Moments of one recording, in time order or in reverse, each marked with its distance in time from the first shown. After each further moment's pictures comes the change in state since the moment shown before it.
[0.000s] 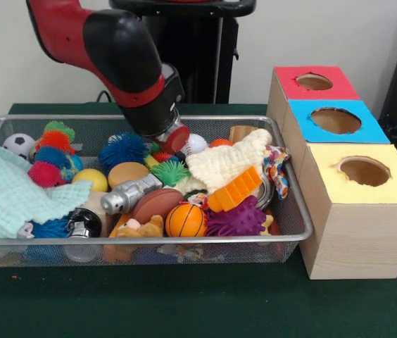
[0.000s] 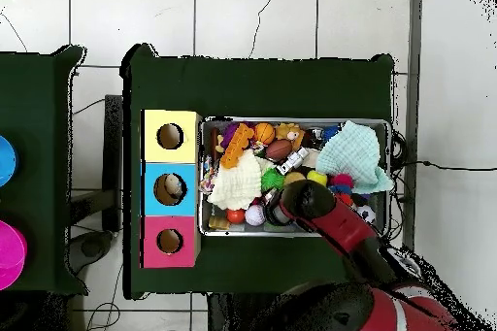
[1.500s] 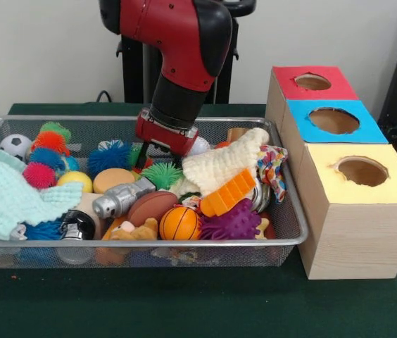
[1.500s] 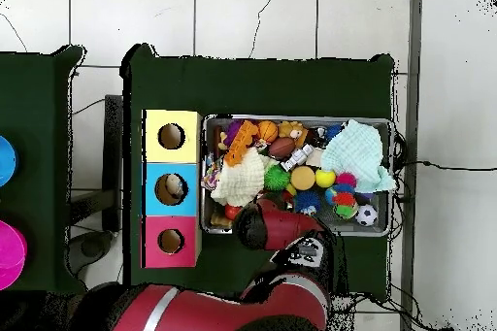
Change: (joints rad) arm 0.477 0.072 -0.400 -0.058 -0.304 -0.580 0.000
